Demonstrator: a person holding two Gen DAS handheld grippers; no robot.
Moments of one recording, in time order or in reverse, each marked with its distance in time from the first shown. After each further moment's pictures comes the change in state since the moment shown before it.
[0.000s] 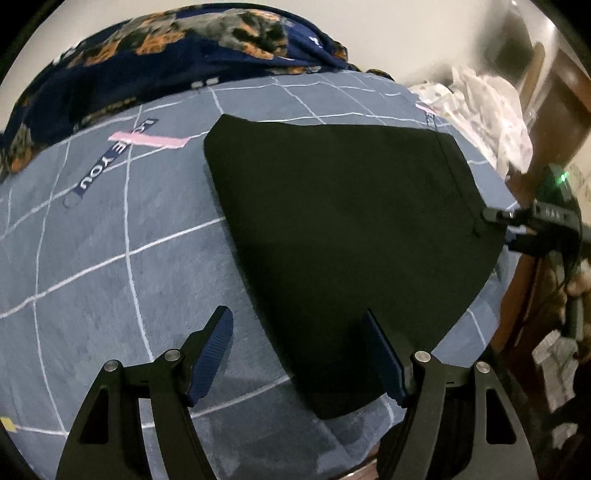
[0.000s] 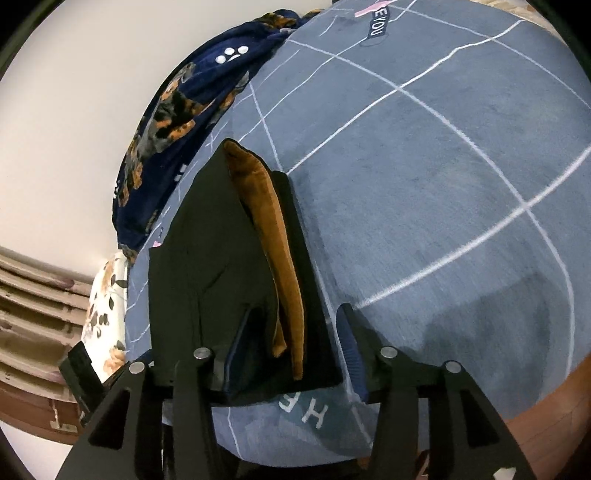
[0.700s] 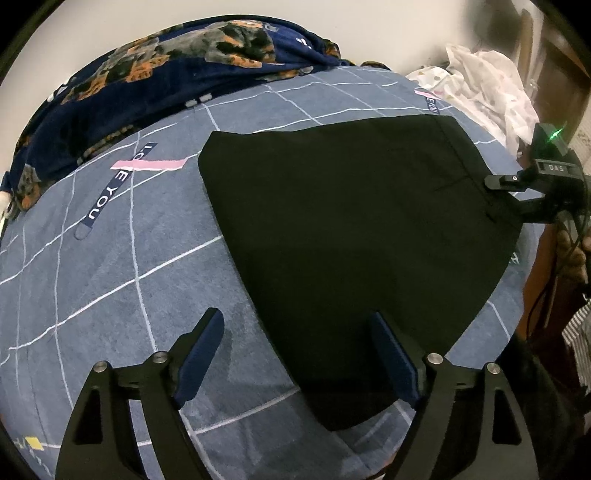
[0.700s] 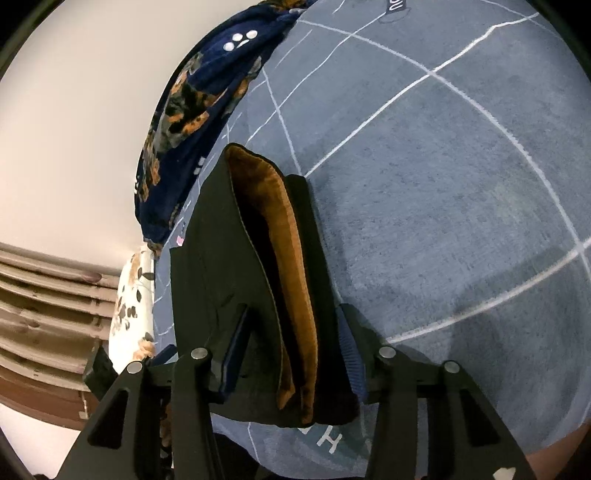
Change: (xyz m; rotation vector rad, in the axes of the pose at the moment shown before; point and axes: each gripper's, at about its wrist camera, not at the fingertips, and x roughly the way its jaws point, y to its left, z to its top) left arm 0.005 -0.011 0.007 0.088 -0.009 0.098; right arm 0.016 -0.007 0.022 0.023 0.098 0.120
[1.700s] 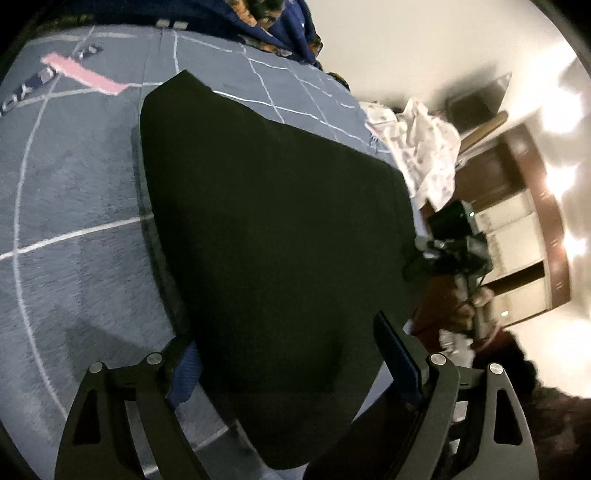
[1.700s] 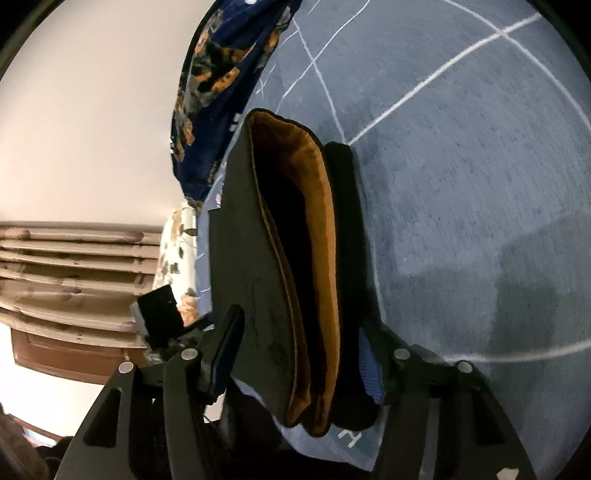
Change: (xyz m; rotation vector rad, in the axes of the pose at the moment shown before) left arm 0.042 0.056 0.025 -0.318 0.085 -0.642; right arm 0.023 0.003 0.021 -0.037 0.223 0.185
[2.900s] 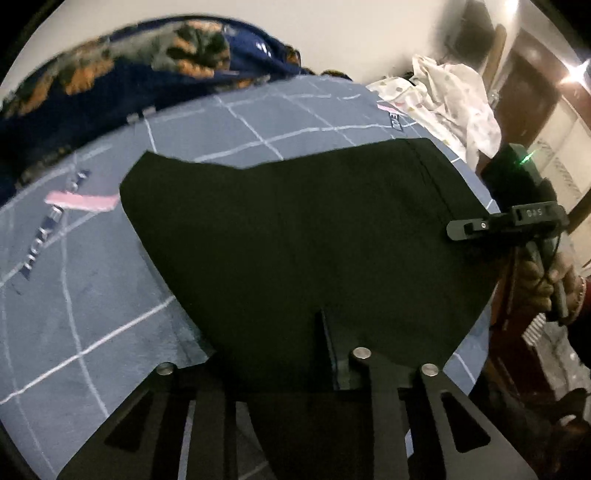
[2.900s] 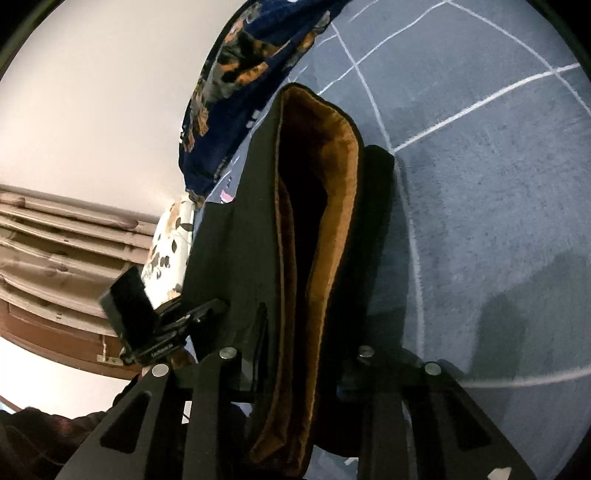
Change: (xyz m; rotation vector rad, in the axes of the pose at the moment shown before) left arm 0.007 -0.066 -0.009 0.349 -0.072 0.438; right arm 0.010 0.018 -0.009 -0.121 -0.065 -0.021
